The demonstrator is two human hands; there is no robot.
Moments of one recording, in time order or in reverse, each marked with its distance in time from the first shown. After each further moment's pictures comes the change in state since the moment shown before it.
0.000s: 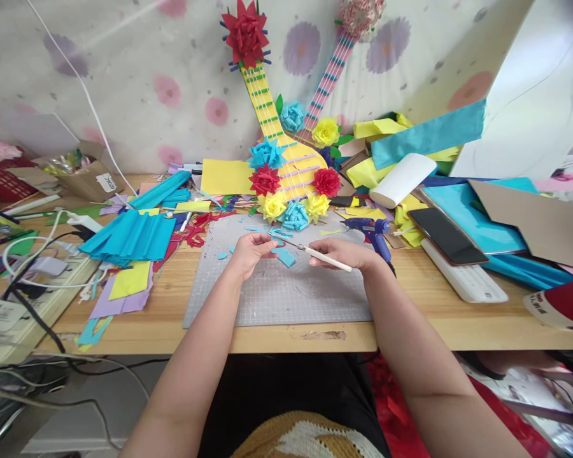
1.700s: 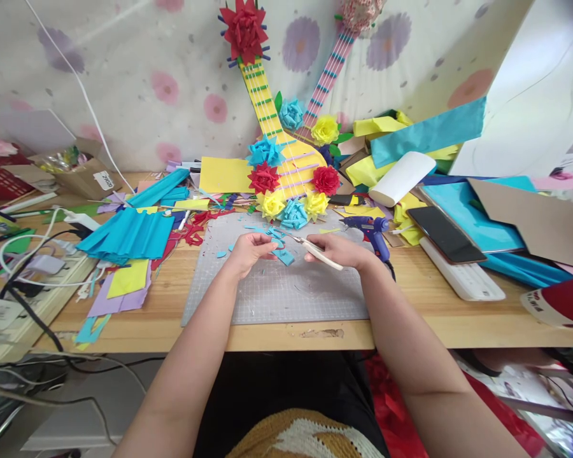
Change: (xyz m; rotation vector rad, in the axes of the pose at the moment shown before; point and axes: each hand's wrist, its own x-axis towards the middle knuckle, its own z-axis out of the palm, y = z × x) left_hand 0.001 -0.003 -0.005 0.056 -0.078 -0.005; right_hand 0.005 0.003 0.003 -0.176 0.187 -0.045
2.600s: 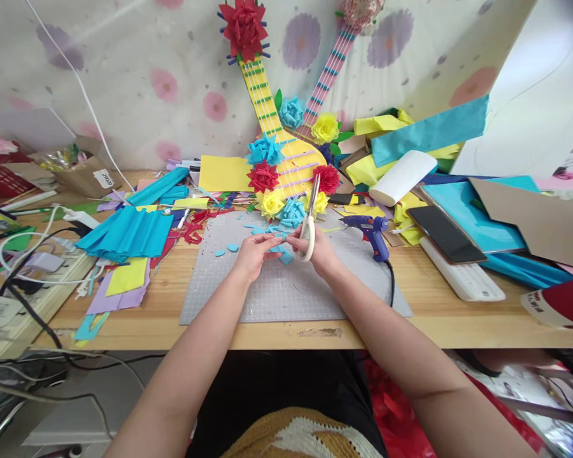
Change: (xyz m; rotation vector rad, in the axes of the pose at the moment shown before) left_hand 0.003 -0.012 0.019 -0.223 0.144 -0.014; right_hand 0.032 -0.030 0.049 0.865 0.629 0.076
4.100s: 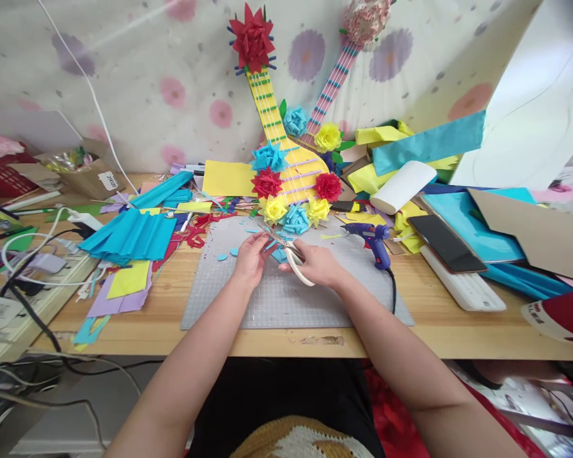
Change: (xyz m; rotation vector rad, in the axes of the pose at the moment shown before) left_hand 0.001 0.003 -0.003 -0.272 0.091 0.090; right_hand -0.013 -0.008 -0.011 -1.235 -0.322 -0.171
